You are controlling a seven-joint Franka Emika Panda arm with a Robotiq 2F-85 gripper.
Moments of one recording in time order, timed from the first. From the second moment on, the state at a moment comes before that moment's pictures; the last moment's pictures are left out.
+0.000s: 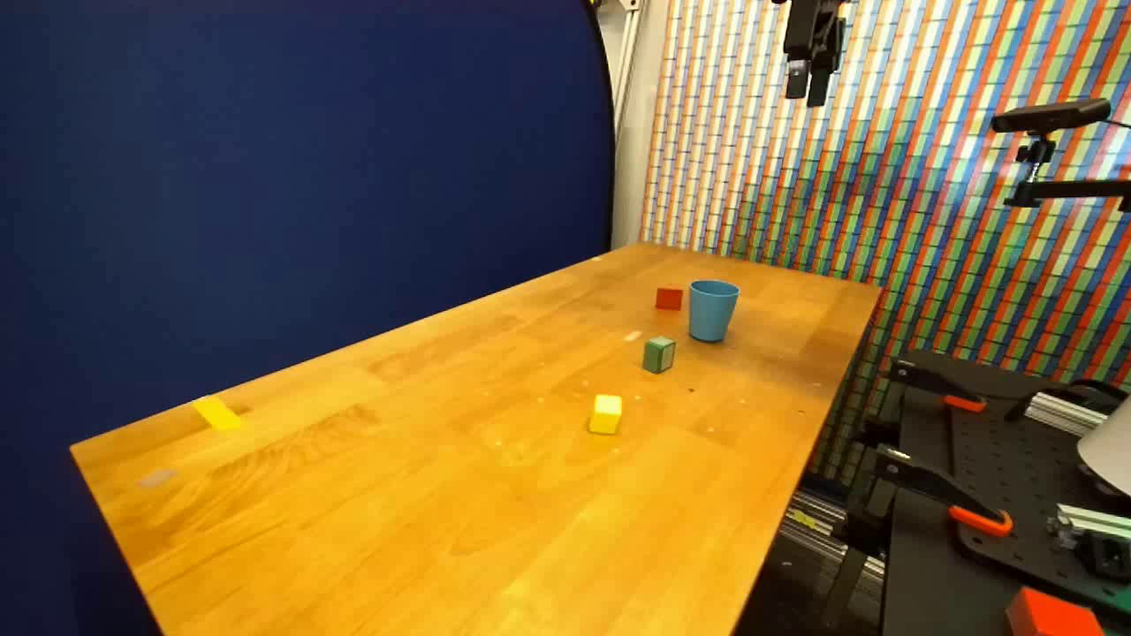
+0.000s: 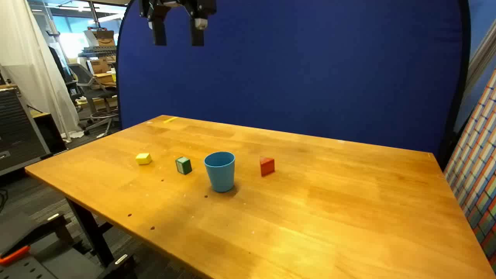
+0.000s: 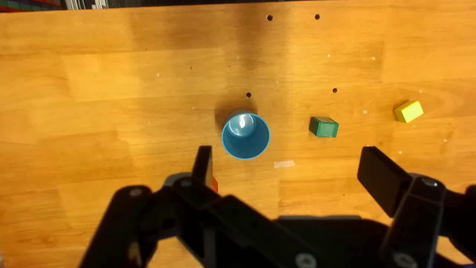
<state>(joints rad) -0.08 -0.36 -0.18 -2.33 -0.03 1.91 -0.19</state>
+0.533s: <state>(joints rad) -0.08 -0.36 -0.18 -2.31 -0.03 1.91 -0.19</state>
